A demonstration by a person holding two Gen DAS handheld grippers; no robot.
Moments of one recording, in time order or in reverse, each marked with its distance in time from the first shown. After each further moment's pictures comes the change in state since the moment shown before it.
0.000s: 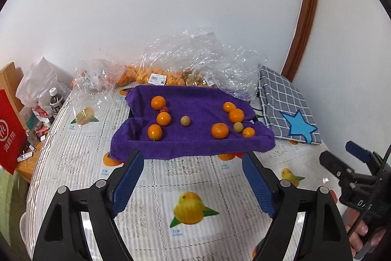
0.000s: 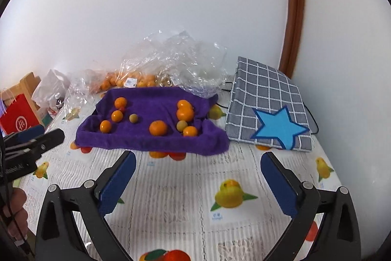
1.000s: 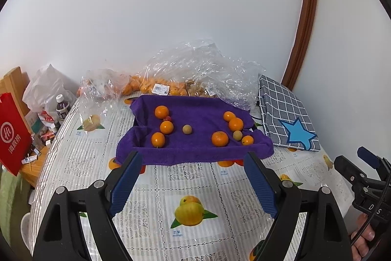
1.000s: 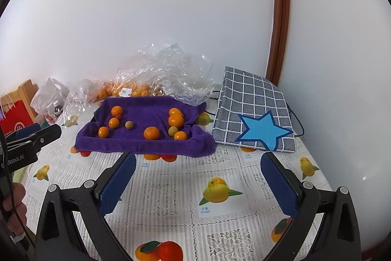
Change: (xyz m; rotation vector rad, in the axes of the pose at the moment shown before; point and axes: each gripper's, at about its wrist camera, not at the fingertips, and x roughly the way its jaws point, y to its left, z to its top) left arm -0.017 -0.004 0.000 -0.003 -0.051 0.029; right arm -0.037 -0.011 -0.005 0.019 -0.060 -0.043
